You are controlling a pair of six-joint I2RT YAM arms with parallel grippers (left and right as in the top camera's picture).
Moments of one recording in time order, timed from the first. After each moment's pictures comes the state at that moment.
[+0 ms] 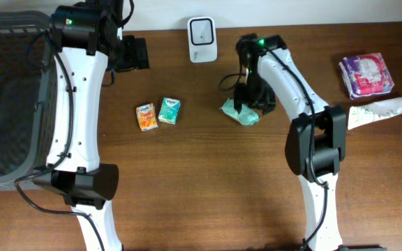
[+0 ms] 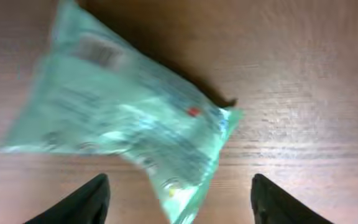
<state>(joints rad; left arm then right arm) -0.17 2.12 2.58 -1.63 -0.15 -0.26 0.28 2.37 2.12 -1.44 -0.05 0.35</state>
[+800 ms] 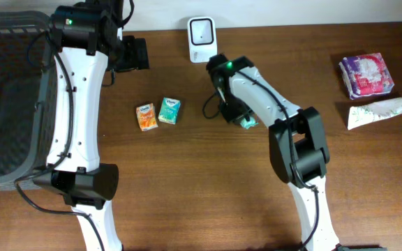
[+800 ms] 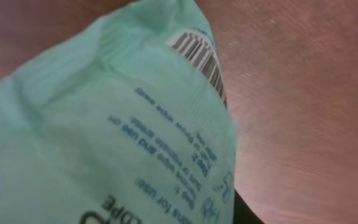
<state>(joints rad) -0.17 2.12 2.58 -1.63 -0.15 -0.26 0.41 2.37 2.02 -1.30 0.13 -0.01</state>
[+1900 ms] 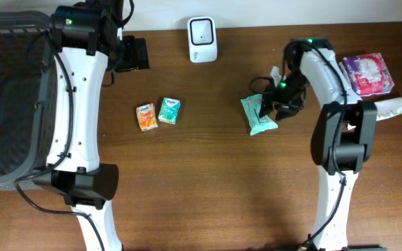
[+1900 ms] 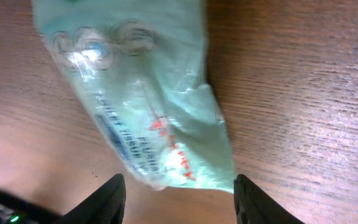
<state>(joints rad) -0.17 2.12 2.58 -1.63 -0.15 -0.26 0.05 2.37 2.05 -1.47 -0.30 0.02</state>
